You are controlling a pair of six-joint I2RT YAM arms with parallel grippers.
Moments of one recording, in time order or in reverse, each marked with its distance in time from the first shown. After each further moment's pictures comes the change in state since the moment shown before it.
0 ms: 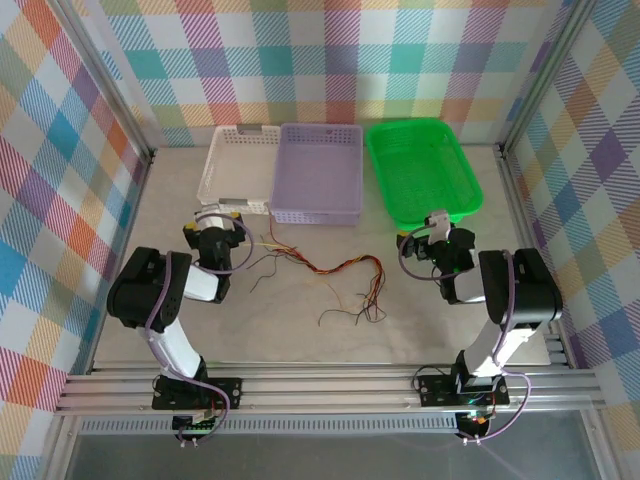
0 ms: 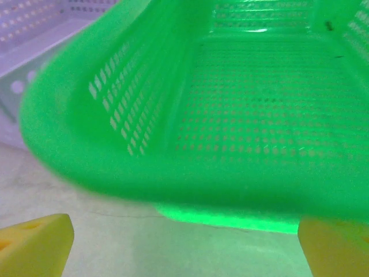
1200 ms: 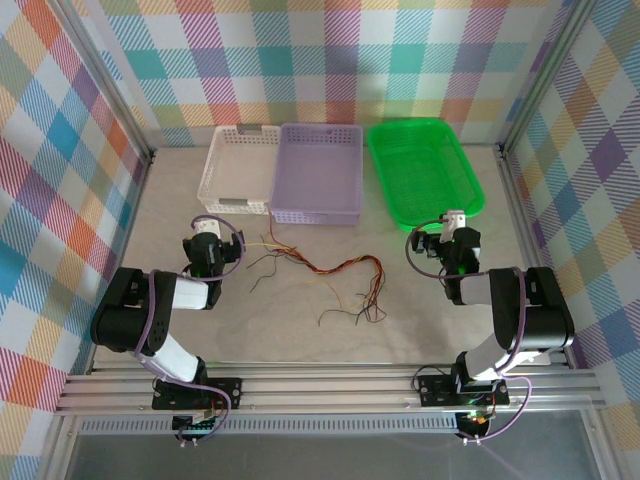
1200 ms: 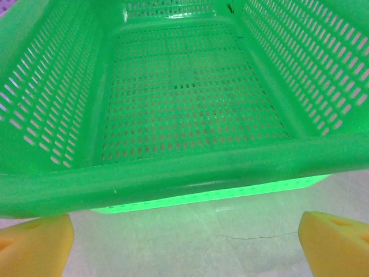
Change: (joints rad) left arm 0.043 -0.153 -0.064 -0.269 0.165 -0.022; right arm -0.015 -0.140 -0.012 -0.183 0.219 0.058
